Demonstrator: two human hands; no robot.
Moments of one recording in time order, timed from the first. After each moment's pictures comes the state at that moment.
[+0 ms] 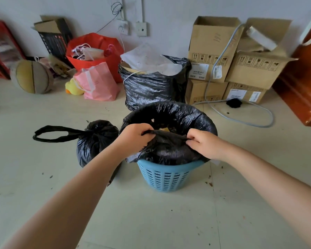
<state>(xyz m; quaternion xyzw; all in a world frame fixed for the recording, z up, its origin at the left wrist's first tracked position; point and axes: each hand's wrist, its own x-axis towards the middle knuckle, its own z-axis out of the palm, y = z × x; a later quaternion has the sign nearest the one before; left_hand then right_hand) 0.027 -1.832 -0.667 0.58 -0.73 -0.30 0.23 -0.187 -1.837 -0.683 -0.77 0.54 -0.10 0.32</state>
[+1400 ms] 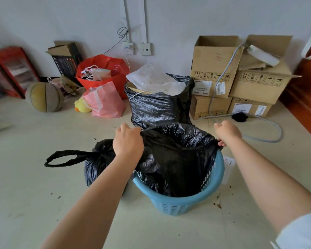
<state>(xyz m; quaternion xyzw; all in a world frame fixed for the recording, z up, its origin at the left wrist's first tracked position) 0.024 -1.873 -0.640 0.76 -0.63 -0.04 0.14 -0.237 -1.947 -0.678 -0.49 0.82 -0.21 0.22</state>
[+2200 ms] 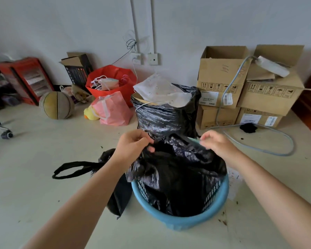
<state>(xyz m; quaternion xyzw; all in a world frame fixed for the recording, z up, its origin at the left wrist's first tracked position) 0.037 -1.881 -0.606 0.59 -0.57 -0.38 0.42 -0.210 -1.923 -0.639 -0.62 0.59 -0.30 0.43</state>
